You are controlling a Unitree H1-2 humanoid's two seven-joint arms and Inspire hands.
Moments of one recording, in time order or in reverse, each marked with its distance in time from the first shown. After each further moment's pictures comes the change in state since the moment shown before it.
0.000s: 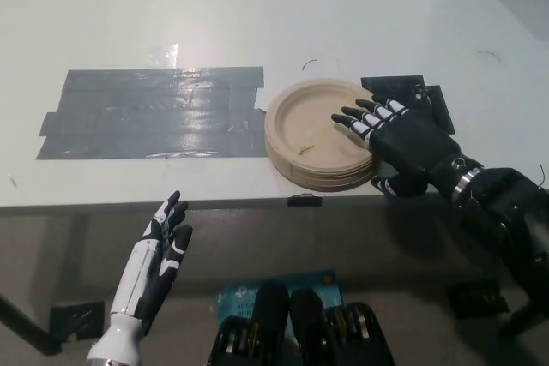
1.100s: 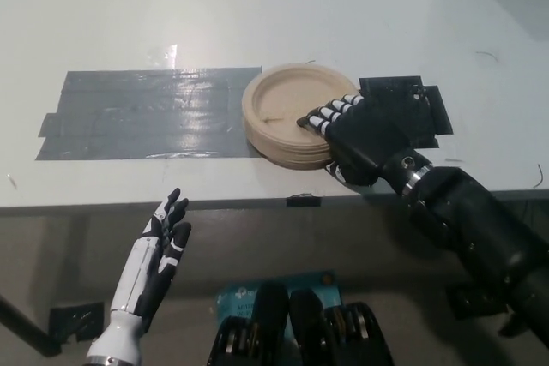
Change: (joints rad) left_arm -0.006 0.002 0.000 0.003 0.000 0.001 0.000; right_arm -0.110 0.132 0.120 0.359 -0.144 -0.074 -0.430
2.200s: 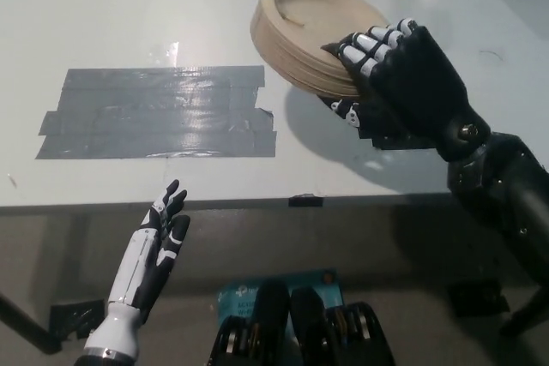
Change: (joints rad) left_arm -0.026 0.013 0.001 0.001 -0.003 0.000 -0.001; right_arm 0.021 -0.116 -0.122 -0.323 -0.041 -0.048 -0.352
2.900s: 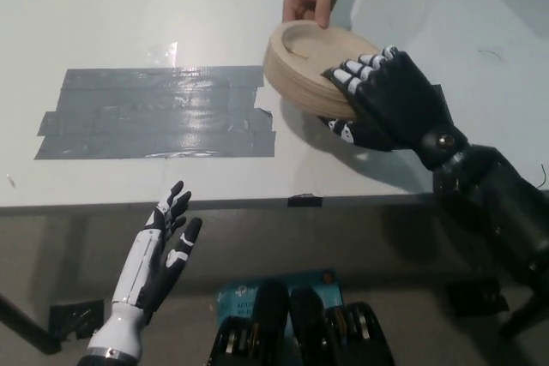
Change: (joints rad) left_arm -0.001 0.000 -0.012 0.000 0.000 0.011 0.000; right_arm -0.052 0.065 0.044 0.273 -0.036 -0.014 -0.040
